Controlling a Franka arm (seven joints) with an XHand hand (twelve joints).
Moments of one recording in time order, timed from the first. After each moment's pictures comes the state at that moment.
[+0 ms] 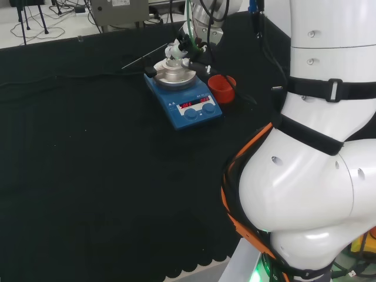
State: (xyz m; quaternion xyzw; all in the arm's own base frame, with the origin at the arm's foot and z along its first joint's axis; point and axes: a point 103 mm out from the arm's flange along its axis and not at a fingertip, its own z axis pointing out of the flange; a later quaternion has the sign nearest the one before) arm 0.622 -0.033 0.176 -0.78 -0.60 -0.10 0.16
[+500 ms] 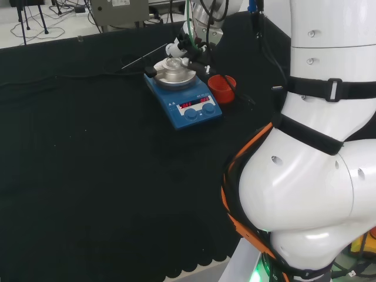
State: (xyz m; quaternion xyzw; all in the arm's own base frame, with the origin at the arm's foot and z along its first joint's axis) arm 0.625 -0.031 0.177 -0.78 -0.59 -0.11 0.16
